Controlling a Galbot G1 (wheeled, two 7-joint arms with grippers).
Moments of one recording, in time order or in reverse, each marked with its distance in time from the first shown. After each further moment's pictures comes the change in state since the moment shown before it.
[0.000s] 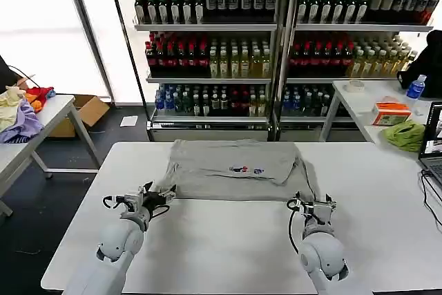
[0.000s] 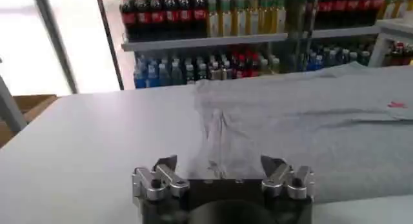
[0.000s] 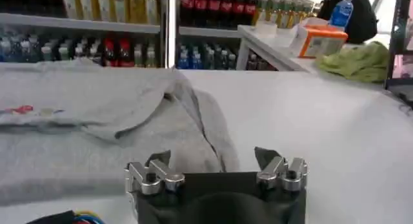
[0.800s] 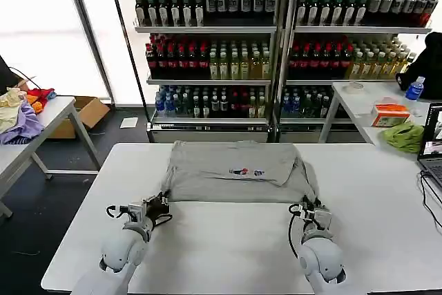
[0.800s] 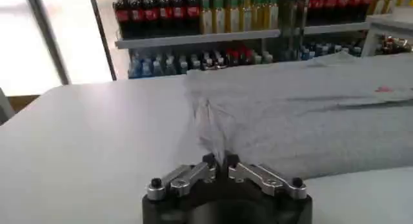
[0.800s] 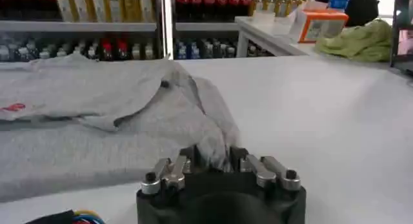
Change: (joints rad) left arm 0.064 -0.005 0.002 -0.008 0.040 -0.006 0.018; right arm -0.035 0.030 0.035 -0.051 0.024 0.024 -0.046
